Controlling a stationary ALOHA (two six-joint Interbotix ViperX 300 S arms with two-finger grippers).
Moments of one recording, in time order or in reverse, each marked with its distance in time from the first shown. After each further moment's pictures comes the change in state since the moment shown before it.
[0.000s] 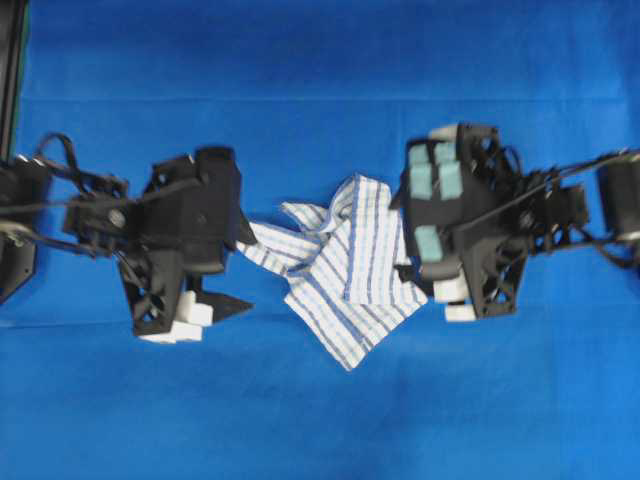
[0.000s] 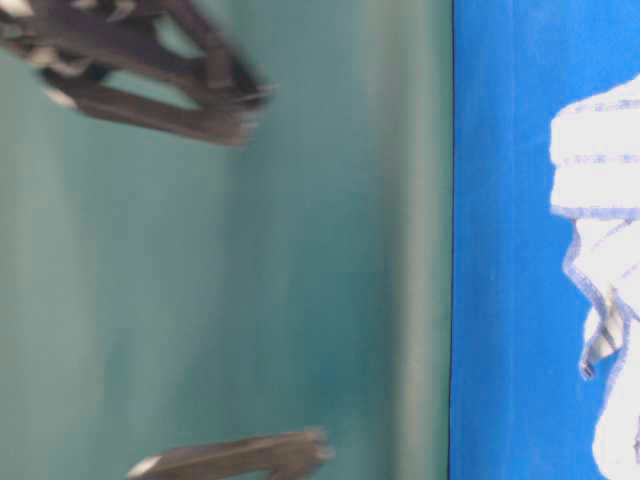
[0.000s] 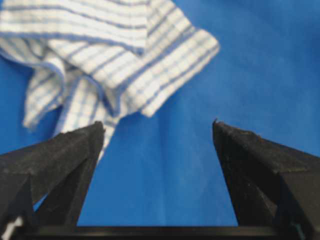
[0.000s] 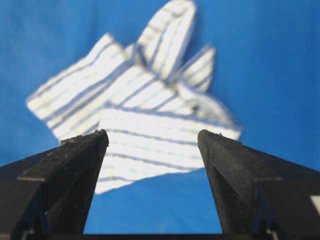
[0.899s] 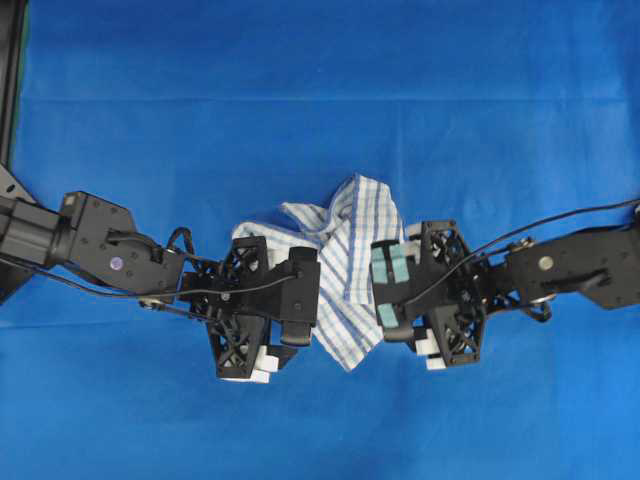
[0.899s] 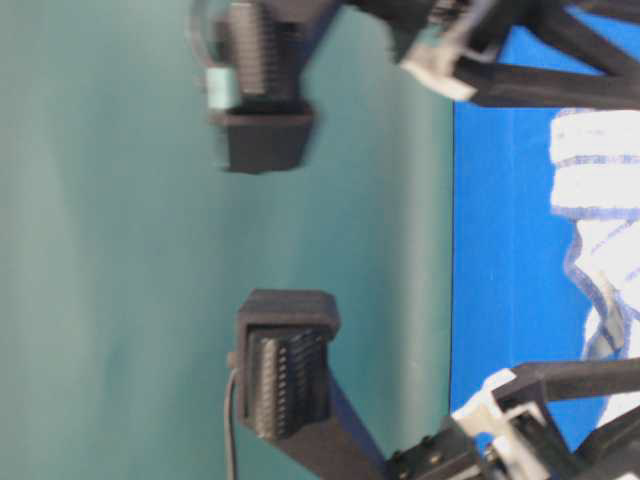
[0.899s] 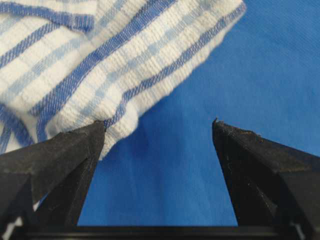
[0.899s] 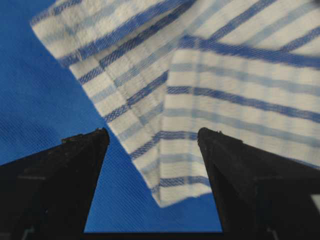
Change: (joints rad) left arm -0.066 0.454 0.020 0.000 -0.364 -0.002; right arm 0.057 0.310 0.229 0.038 -0.413 0.081
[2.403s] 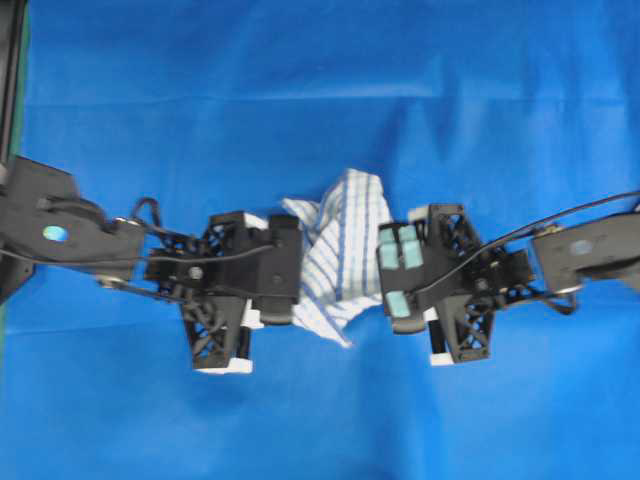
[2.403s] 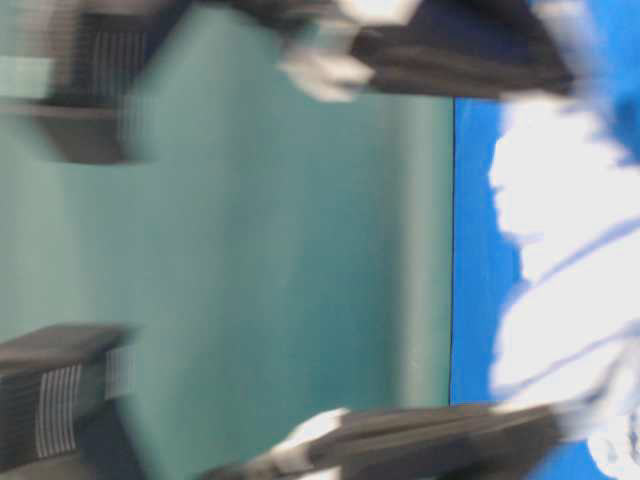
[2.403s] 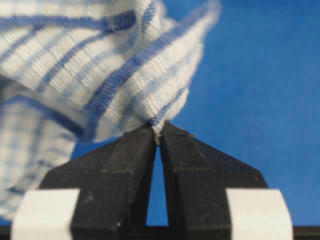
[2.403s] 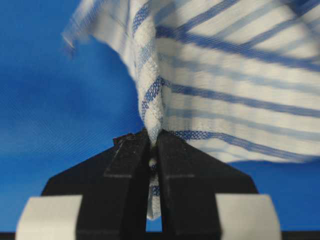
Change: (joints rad) left arm 0.020 -0.253 -0.044 -0.002 0.272 -0.029; right arm -0.008 -0.187 -0.092 -0.002 0.190 -0.011
